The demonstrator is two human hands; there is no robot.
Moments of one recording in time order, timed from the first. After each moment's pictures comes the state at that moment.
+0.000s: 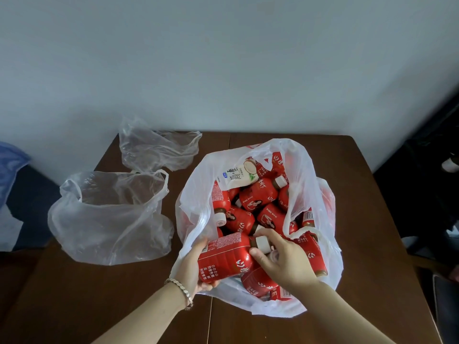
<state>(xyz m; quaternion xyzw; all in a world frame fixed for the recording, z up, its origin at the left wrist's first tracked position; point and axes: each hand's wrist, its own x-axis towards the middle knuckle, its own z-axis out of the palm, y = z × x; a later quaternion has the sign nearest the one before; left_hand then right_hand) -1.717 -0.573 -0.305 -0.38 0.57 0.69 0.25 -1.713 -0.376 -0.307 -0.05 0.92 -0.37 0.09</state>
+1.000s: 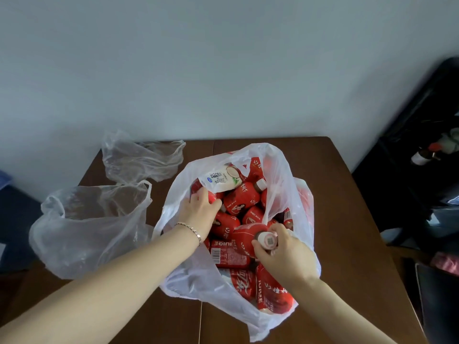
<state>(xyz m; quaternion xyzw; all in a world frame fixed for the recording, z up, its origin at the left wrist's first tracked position) -1.803 -0.528 -0.268 0.18 0.97 -0.11 0.09 -1.706 -0.357 -0.282 0.11 0.95 -0.30 0.07</state>
